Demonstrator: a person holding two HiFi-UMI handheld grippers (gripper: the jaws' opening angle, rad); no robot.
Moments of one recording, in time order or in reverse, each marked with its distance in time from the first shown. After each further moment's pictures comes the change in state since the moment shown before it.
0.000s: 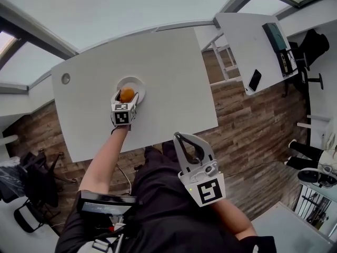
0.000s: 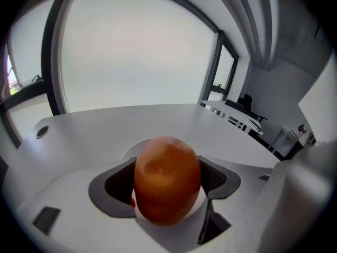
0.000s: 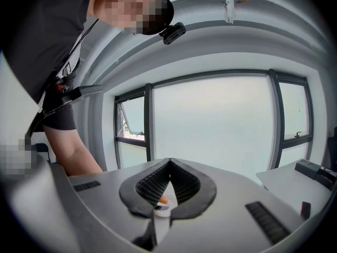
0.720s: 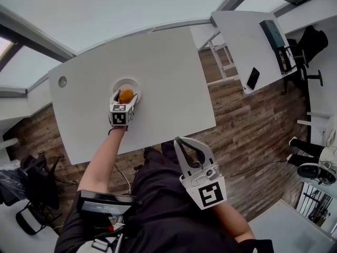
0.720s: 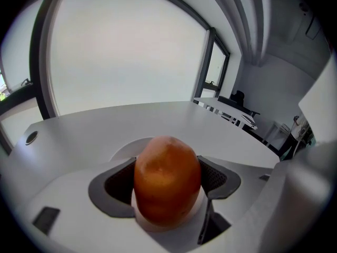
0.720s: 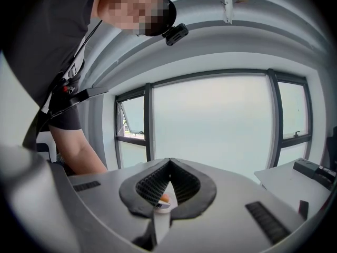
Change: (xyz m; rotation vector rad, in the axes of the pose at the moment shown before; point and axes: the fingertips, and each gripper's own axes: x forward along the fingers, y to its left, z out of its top) left arm 0.010 -0.013 0.002 0.063 0.002 -0.059; right arm -0.018 -0.008 -0.007 0.007 0.011 -0.004
